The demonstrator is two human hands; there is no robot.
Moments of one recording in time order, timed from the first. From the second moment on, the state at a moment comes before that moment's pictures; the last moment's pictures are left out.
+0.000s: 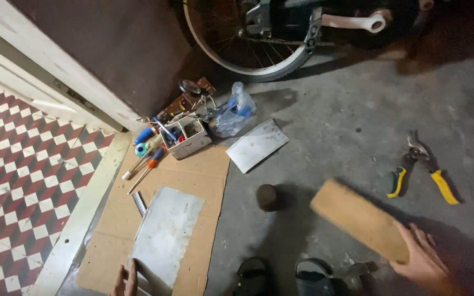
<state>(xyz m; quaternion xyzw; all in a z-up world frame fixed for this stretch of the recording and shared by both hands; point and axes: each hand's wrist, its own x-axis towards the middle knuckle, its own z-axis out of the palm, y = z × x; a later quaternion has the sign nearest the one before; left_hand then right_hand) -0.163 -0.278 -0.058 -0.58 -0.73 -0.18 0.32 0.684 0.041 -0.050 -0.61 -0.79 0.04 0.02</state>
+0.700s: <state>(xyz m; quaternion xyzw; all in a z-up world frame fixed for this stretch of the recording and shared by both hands) -0.004 -0.185 0.073 -0.62 -0.76 0.07 -0.15 0.440 0.171 0.010 -0.31 -0.93 0.11 -0.14</state>
